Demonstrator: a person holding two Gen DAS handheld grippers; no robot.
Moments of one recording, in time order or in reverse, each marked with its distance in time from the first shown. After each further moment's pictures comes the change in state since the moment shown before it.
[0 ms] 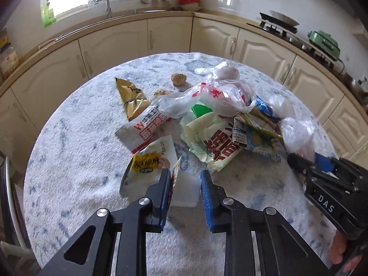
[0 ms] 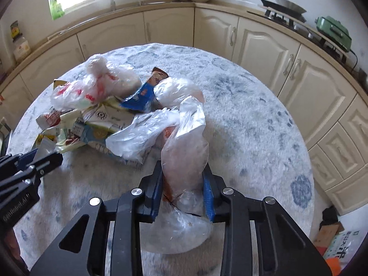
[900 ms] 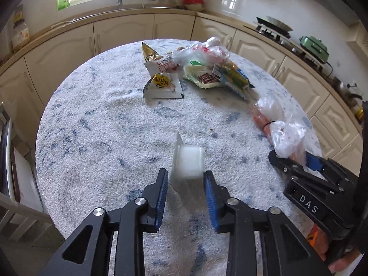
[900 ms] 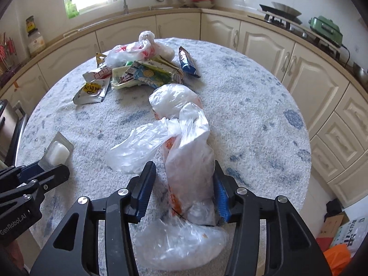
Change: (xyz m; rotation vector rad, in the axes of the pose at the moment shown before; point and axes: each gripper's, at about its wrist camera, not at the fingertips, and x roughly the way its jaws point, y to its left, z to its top) left arm -0.101 0.007 -0.110 -0.077 -0.003 -0.060; right arm -0.060 0.031 -0.089 -0.020 -0.056 0.022
